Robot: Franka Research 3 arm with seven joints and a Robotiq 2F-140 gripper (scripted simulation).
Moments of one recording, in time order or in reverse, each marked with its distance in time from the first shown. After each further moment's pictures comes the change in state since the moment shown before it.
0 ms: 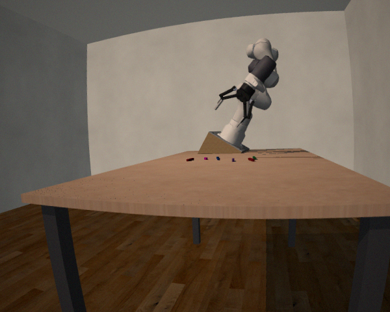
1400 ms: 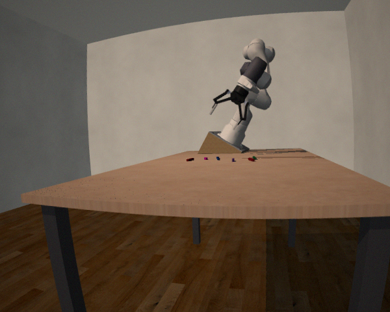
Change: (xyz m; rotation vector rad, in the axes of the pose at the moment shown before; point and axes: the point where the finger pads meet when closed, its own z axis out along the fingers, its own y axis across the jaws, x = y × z) arm 0.002 0.004 0.029 0.094 0.043 -0.119
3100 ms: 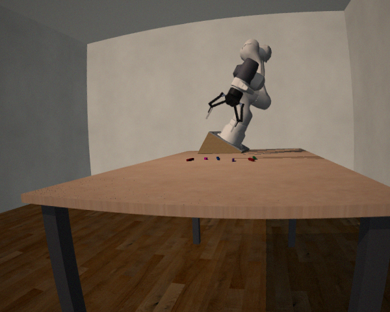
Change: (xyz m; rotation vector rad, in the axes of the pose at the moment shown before) arm 0.002 0.004 0.024 0.083 0.046 -0.118
